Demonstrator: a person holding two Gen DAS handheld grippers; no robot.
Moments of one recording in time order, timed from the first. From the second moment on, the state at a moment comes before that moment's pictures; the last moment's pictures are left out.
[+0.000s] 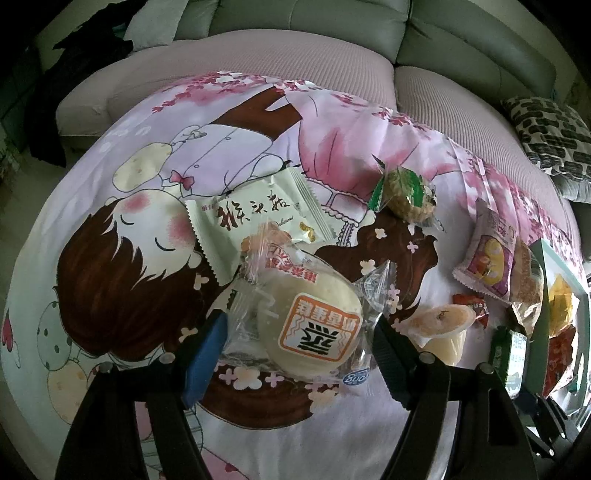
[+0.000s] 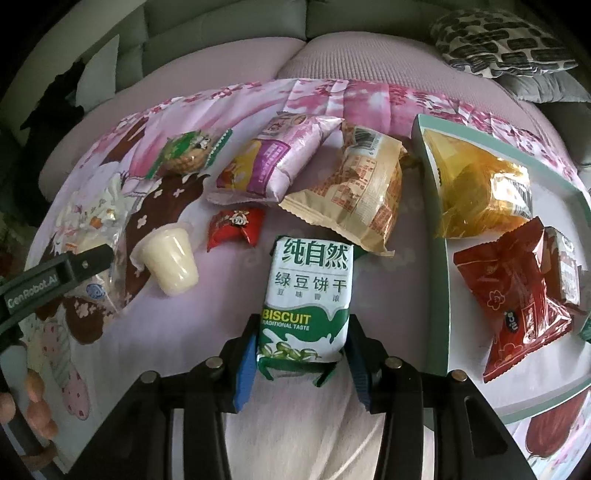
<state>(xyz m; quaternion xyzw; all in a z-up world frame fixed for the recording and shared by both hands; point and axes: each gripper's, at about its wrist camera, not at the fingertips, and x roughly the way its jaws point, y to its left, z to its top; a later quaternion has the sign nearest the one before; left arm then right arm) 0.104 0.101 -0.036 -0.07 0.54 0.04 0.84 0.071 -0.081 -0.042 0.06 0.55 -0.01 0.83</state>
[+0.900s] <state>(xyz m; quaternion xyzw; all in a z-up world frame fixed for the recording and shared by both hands) 0.090 0.099 0.009 -0.06 0.49 0.04 0.87 0.046 -0.086 0.021 0.12 0.47 0.02 0.87</state>
